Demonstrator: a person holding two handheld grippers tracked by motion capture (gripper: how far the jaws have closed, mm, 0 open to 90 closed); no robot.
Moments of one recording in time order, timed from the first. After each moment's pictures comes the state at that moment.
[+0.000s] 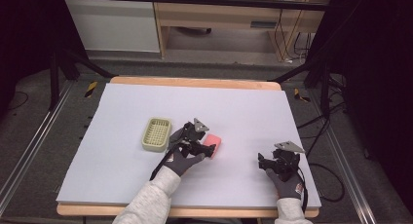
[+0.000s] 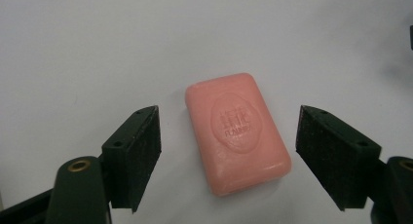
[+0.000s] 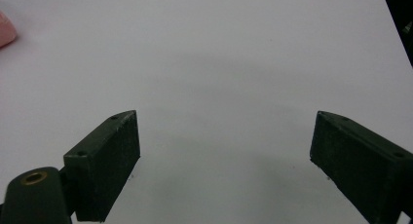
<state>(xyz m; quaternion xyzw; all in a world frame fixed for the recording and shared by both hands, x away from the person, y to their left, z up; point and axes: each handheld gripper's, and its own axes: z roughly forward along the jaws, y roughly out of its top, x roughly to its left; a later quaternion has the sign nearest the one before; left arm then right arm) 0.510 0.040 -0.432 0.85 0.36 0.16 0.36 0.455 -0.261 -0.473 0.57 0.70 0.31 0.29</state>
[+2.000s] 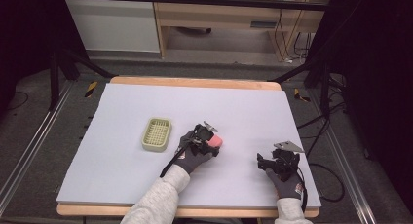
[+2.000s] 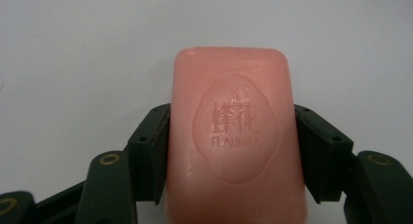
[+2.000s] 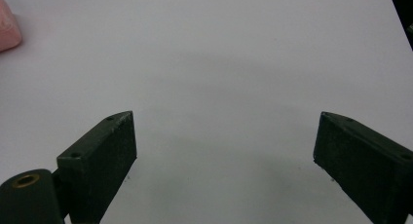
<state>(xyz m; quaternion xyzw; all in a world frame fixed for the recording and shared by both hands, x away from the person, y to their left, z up) 0.534 0.013 -0.468 0.87 0.38 0.13 0.30 0.456 -0.259 -0.473 0.57 0.71 0.32 0.29</state>
